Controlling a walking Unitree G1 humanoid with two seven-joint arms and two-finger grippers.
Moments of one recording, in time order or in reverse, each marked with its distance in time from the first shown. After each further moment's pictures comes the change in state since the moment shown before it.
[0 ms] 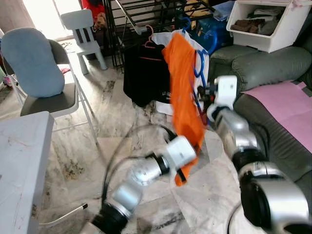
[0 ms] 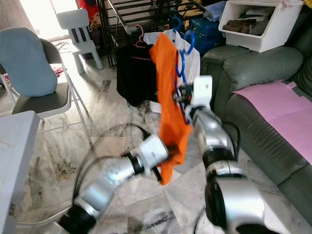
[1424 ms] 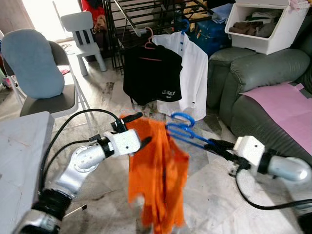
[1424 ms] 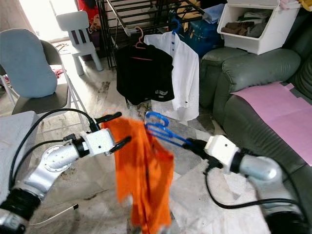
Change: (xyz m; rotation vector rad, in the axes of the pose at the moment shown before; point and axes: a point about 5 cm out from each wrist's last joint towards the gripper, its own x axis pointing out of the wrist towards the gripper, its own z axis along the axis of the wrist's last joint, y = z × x) left arm -0.114 0.101 -0.008 0.601 0.124 0.214; right arm -0.128 -0.044 -0.026 -0.553 0.091 0.776
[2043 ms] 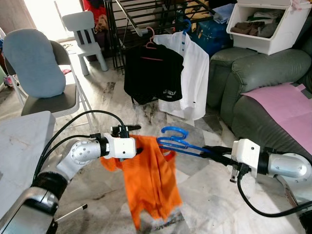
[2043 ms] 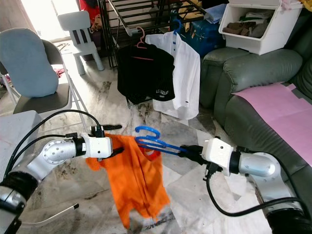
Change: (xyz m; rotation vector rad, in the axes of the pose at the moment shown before) left arm 0.002 0.001 -0.031 0.092 0.131 -0.300; right arm 0.006 0.006 0.010 -0.061 -0.007 0.158
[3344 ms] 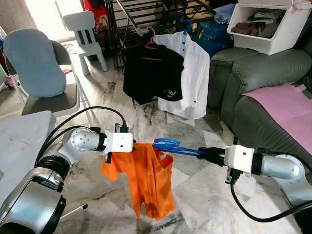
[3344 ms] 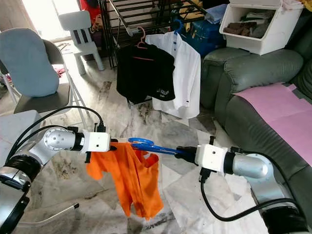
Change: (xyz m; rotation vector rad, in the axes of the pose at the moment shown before) left arm 0.000 0.011 -0.013 -0.089 0.091 -0.230; right arm 0.011 0.003 -0.002 -0.112 0.023 -0.003
